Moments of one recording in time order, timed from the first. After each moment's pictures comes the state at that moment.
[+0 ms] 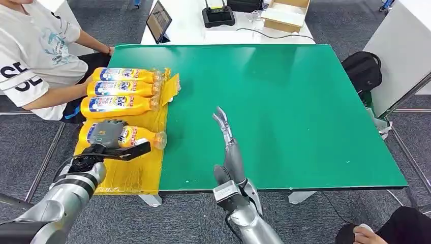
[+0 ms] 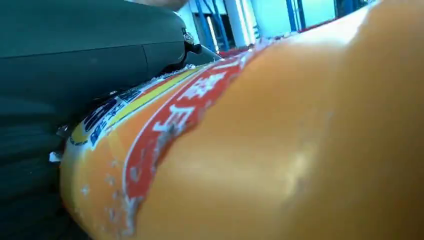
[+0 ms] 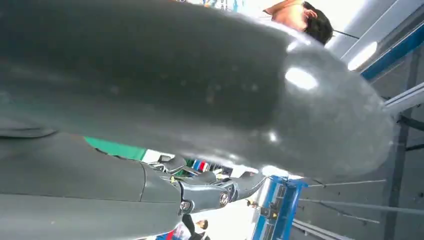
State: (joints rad) left arm -0.71 0.07 -0.12 -0.40 -1.50 0.43 -0.27; right arm -0.17 0.23 0.47 -1.31 0.21 -0.39 -0.66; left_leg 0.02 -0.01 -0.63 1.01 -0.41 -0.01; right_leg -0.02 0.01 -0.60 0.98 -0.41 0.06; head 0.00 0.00
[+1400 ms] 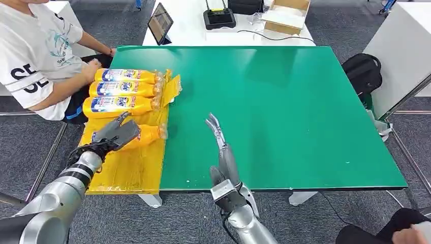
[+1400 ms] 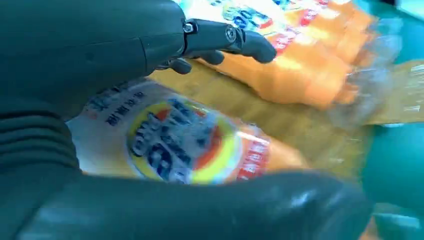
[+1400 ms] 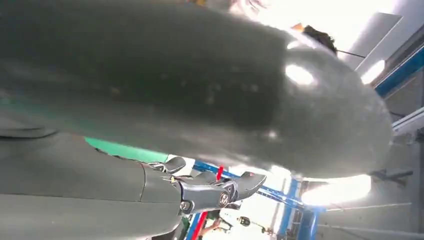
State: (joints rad) left arm -0.76 0.03 0.10 -0.36 -1.02 -0.02 -0.48; right arm -0.16 0.25 0.46 -1.25 0.18 -0.32 -0.65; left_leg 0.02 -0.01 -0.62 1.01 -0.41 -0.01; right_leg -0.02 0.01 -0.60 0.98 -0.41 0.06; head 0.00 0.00
